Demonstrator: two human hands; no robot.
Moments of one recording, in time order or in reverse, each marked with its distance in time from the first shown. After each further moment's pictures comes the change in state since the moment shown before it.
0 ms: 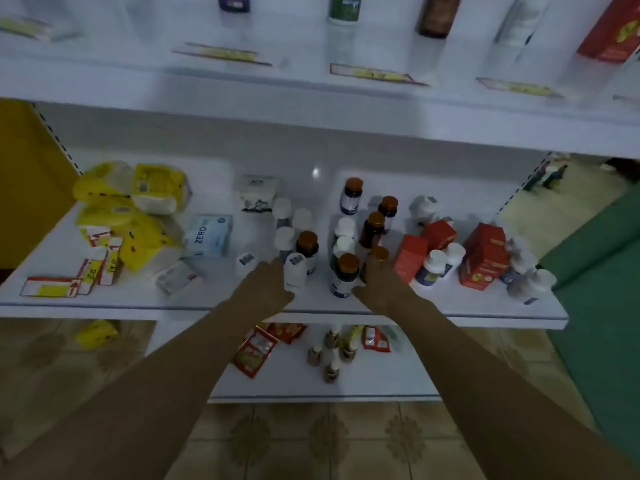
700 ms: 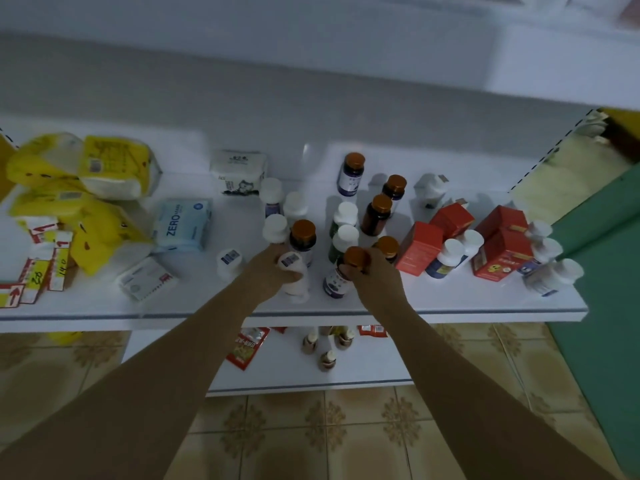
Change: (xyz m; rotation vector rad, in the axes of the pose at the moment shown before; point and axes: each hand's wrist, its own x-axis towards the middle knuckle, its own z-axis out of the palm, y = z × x) left_hand 0.076 -0.011 0.025 -0.713 -0.111 -0.089; right_hand 0.044 -0.003 0.041 0.577 0.253 0.172
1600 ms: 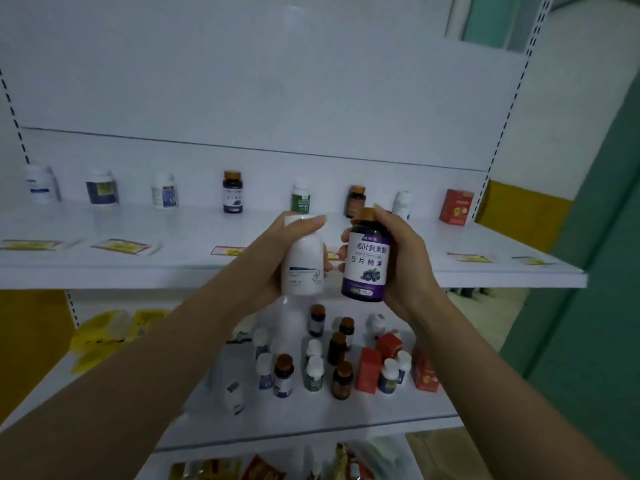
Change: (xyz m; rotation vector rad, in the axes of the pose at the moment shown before) left_hand -0.273 0.236 -0.085 -0.579 -0.306 0.653; right_hand -0.206 -0.238 -0.229 1.094 -0.227 -0.469
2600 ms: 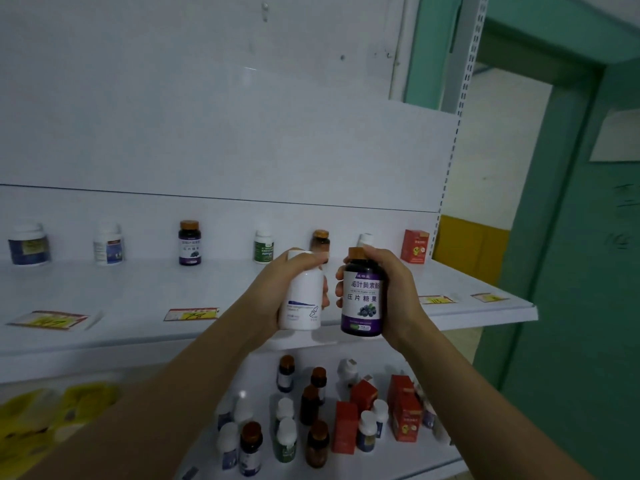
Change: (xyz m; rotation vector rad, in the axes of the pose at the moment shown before) left_hand 0.062 0.006 0.019 -0.035 -0.106 0.022; right_hand 0.029 -0.023 -0.026 -0.184 0.154 -0.101
